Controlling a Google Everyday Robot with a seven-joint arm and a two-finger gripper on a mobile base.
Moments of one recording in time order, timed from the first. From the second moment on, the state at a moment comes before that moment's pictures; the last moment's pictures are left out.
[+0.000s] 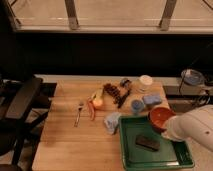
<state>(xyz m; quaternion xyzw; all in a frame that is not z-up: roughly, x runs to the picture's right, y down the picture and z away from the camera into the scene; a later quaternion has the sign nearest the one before) 0.292 0.207 0.670 -0.20 0.00 0.10 0.98</state>
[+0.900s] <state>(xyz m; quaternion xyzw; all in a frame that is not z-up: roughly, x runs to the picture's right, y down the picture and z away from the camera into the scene) 0.314 0.229 0.691 -0.19 0.00 0.13 0.97</state>
